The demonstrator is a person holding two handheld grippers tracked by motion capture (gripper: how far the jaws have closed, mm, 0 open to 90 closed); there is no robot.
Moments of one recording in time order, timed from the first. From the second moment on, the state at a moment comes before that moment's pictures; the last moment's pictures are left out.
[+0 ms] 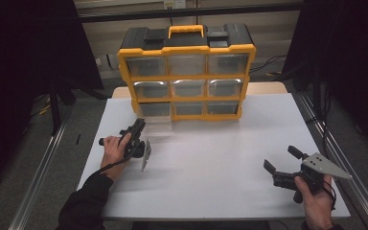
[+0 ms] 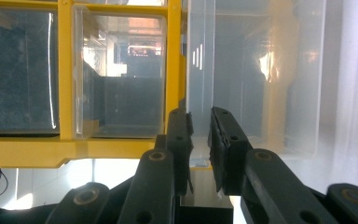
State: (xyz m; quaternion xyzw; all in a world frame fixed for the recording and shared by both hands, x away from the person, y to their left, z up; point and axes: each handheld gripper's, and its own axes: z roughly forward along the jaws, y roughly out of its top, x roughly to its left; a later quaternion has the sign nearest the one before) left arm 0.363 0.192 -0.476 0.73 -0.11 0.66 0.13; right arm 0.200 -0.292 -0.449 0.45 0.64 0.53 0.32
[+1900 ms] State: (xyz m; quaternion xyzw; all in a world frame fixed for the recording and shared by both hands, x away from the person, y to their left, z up) left arm 0.350 0.190 -0.477 0.75 -0.08 0.64 0.15; right arm 0.200 -0.292 -0.449 0.46 0.64 0.53 0.32
